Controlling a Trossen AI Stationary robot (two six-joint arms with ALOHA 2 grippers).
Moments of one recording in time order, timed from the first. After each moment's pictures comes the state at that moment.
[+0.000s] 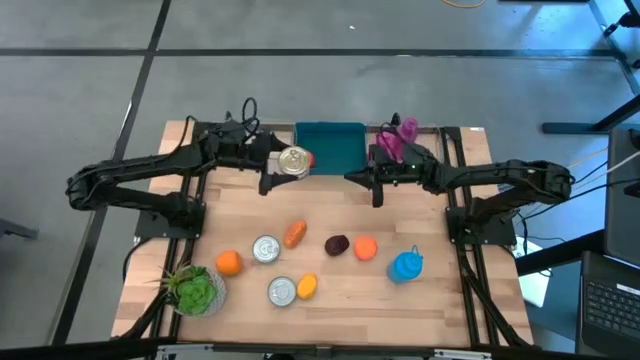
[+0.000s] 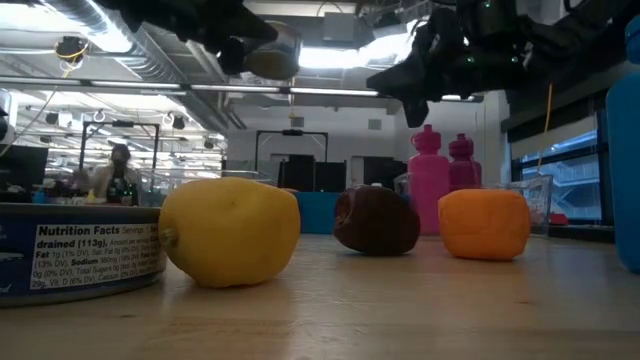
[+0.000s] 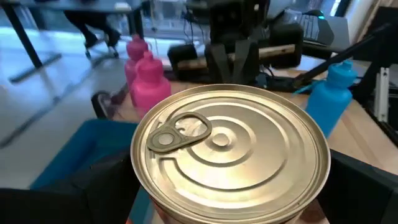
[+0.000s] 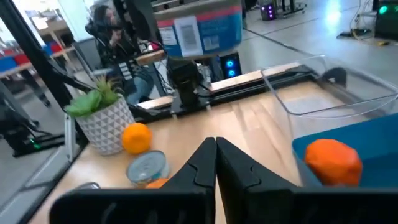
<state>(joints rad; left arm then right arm) 0.44 1.01 0.81 -0.01 0.26 0.05 -0.29 1.34 0.55 0.68 -0.33 0.25</state>
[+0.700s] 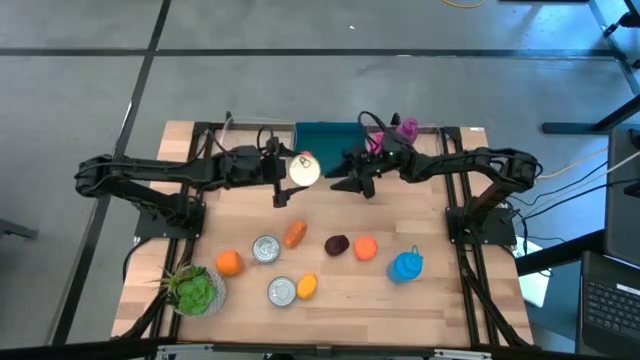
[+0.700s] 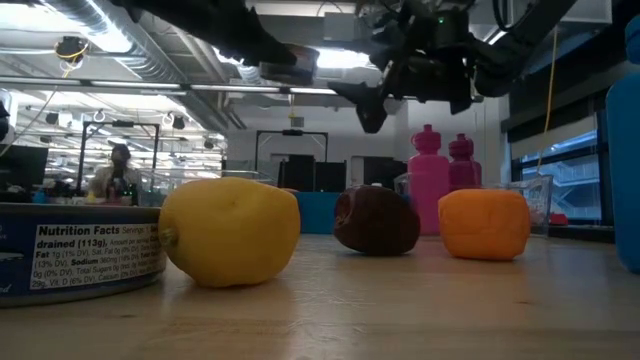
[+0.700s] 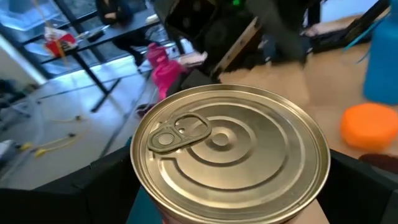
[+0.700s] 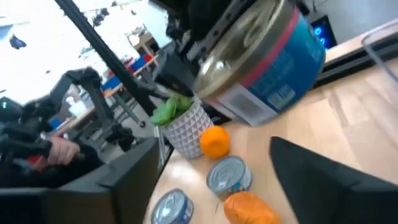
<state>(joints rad) 0.20 1.11 0.81 0.07 -0.17 0.31 -0.36 1.62 0.77 0.82 -0.73 0.56</state>
